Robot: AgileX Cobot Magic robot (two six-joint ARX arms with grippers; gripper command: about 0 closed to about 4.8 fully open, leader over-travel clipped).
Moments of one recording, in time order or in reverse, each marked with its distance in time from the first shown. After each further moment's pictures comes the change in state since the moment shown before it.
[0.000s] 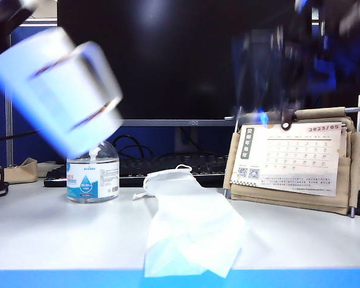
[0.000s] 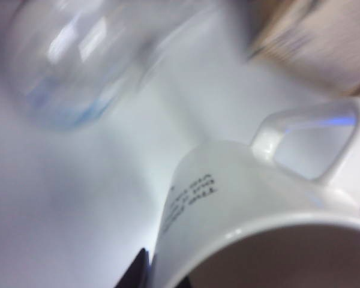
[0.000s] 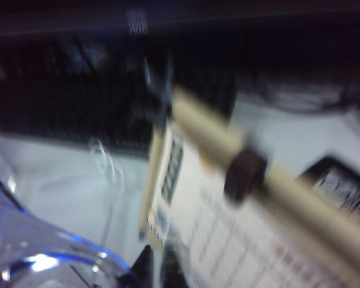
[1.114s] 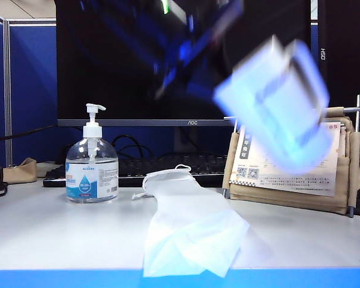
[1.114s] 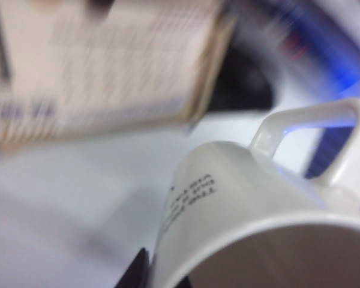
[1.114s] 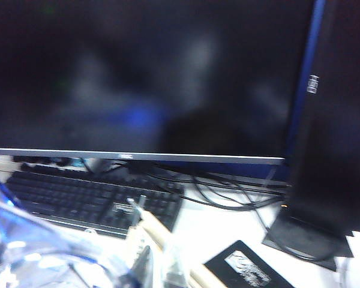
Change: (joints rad) left arm -0.584 0.618 0.346 0.375 -0.112 -0.037; right arm 0.001 -0.496 0.370 -0.639 0.098 -0.135
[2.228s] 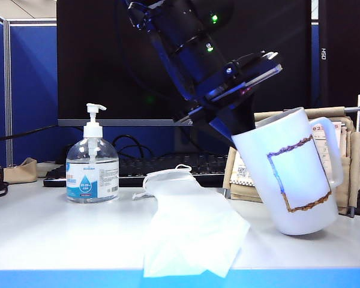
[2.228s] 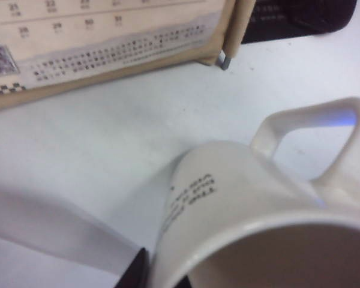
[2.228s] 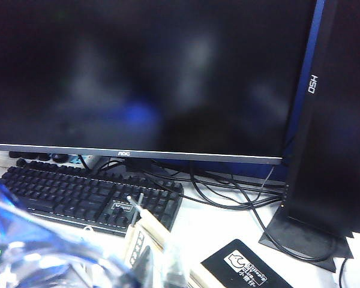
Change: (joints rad) left arm -0.061 0.254 0.318 -0.335 -0.091 0.114; right arm 0.000 0.002 0.000 -0.002 -0.001 -0.010
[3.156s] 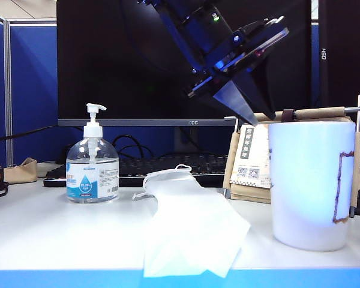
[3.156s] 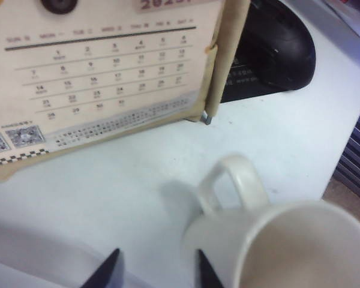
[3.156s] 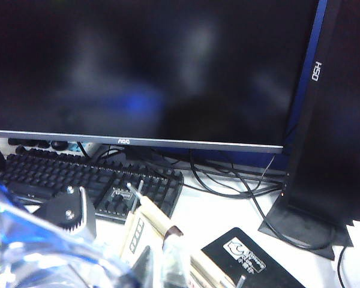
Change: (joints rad) left arm 0.000 -0.007 0.108 -0.023 0.002 -0.002; right arm 0.000 -0.001 0.000 -0.038 -0.003 0.000
